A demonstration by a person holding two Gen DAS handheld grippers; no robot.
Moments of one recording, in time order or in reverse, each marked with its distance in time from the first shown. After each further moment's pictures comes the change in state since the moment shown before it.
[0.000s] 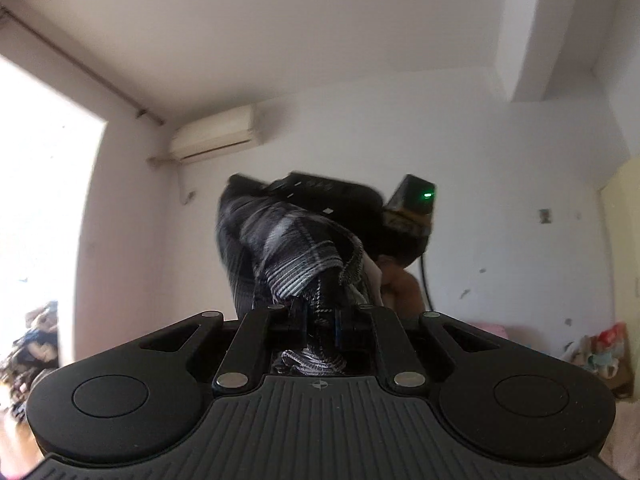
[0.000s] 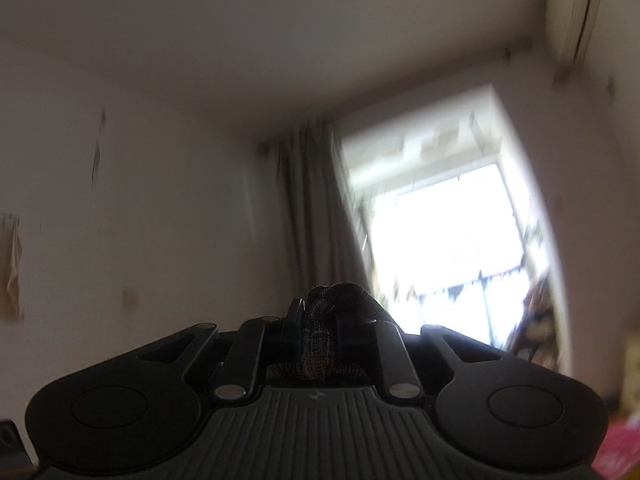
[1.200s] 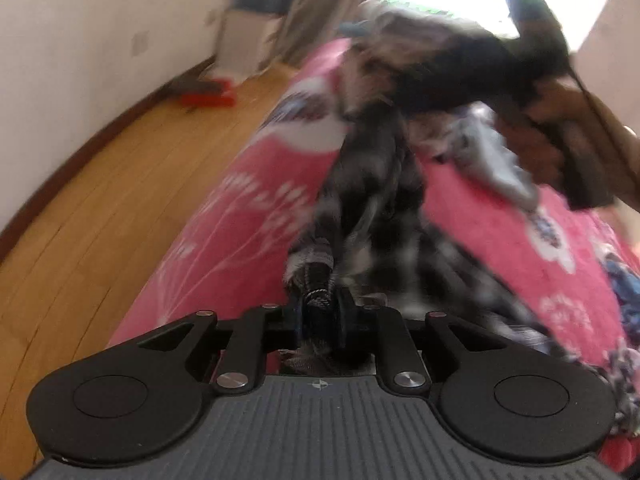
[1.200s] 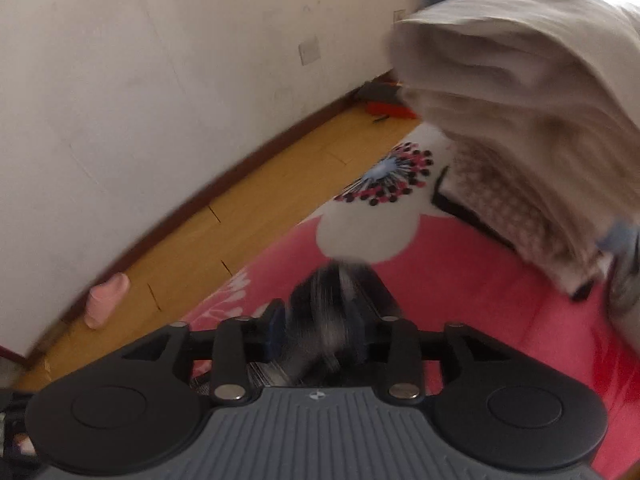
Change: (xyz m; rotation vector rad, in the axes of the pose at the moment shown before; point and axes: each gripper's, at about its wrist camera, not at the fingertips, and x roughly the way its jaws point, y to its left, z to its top) left arm -0.362 0.220 -0.359 -0.739 0.654 1.261; right arm 0.408 0.141 -0.629 -0.157 1.220 0.266
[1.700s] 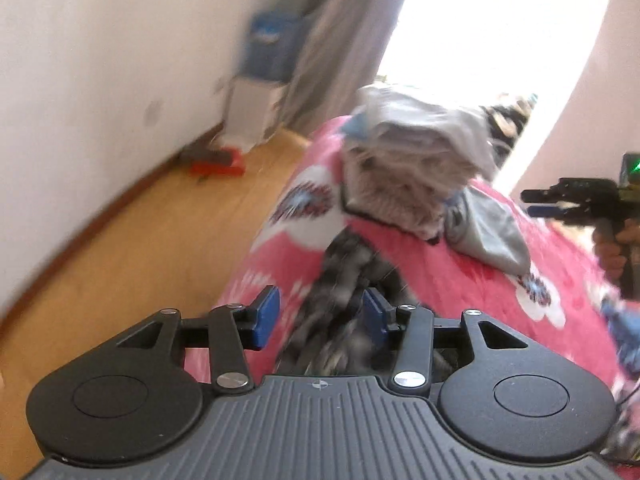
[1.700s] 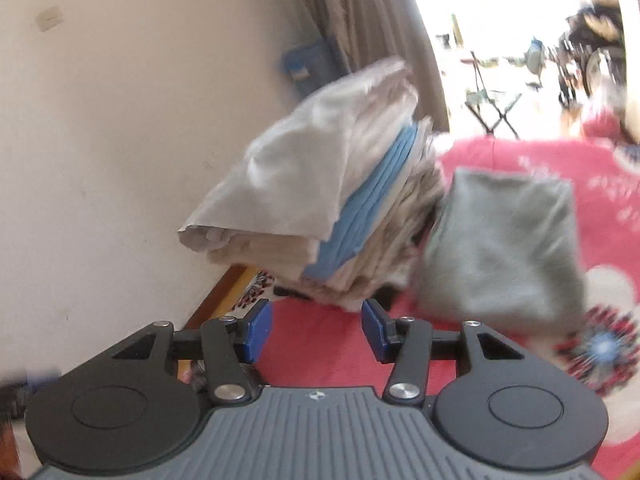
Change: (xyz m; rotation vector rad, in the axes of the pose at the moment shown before) left arm -0.067 -0.026 0.058 0.127 -0.171 0.023; right arm -0.201 -0.168 -0.080 0.298 -0.365 -0.049
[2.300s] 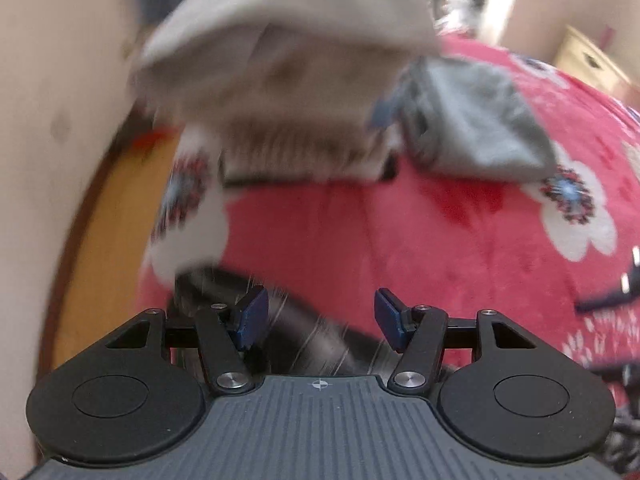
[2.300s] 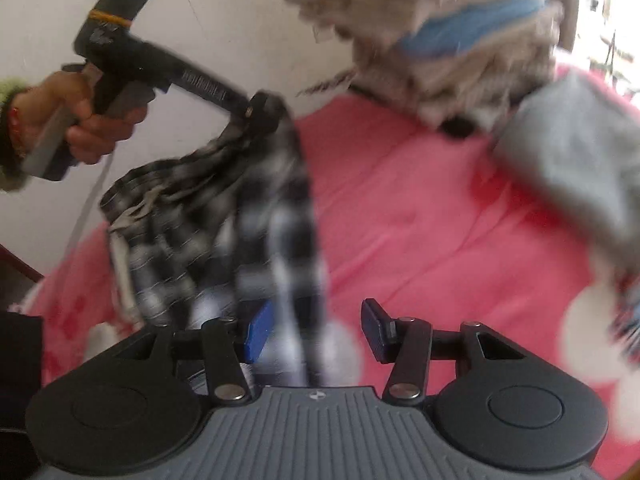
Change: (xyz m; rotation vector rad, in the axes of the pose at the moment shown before) left arm 0.222 -0.137 0.059 0.211 0.390 0.085; right arm 0.027 0.002 -0.128 -0.365 0.421 0.178
